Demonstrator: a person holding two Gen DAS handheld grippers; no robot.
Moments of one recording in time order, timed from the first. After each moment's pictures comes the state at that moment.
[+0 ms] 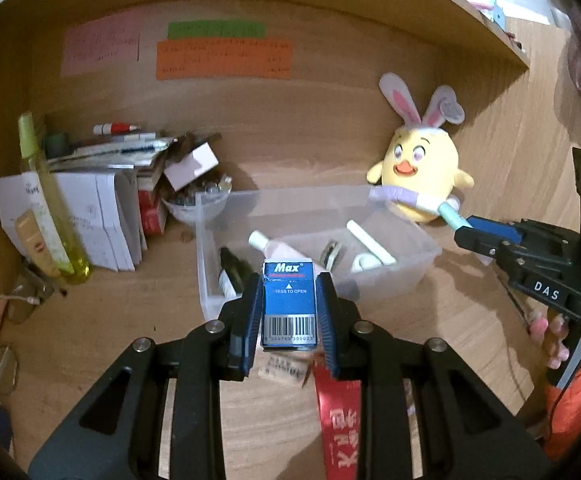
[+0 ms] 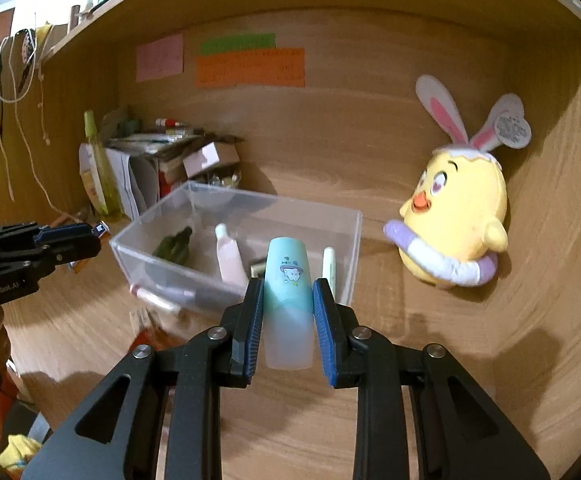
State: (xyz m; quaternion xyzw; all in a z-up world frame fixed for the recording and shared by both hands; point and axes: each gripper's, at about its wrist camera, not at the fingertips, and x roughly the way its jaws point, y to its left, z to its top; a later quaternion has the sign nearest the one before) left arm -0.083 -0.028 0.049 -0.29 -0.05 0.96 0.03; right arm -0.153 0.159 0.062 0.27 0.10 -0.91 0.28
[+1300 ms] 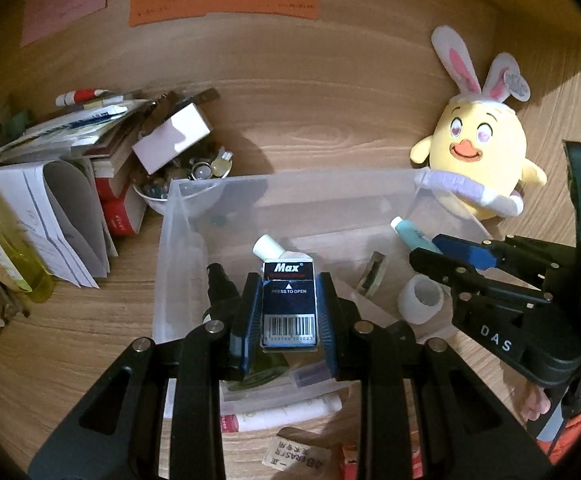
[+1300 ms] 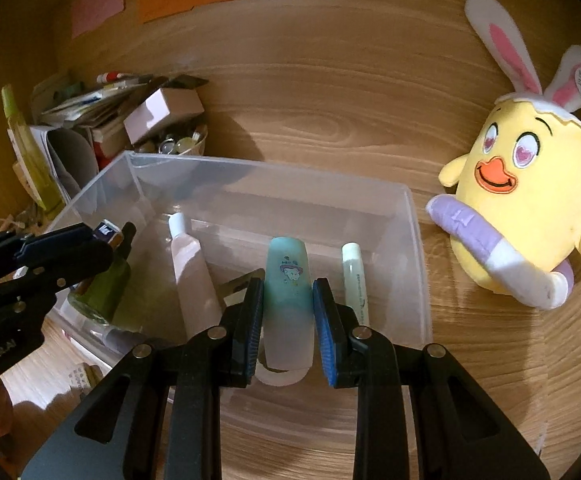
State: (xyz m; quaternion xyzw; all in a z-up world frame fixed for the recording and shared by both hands) left arm -0.188 -0.032 0.003 -0.36 -0.04 0.93 0.00; right arm -0.251 0.089 0.003 0.37 0.11 -0.89 0.24
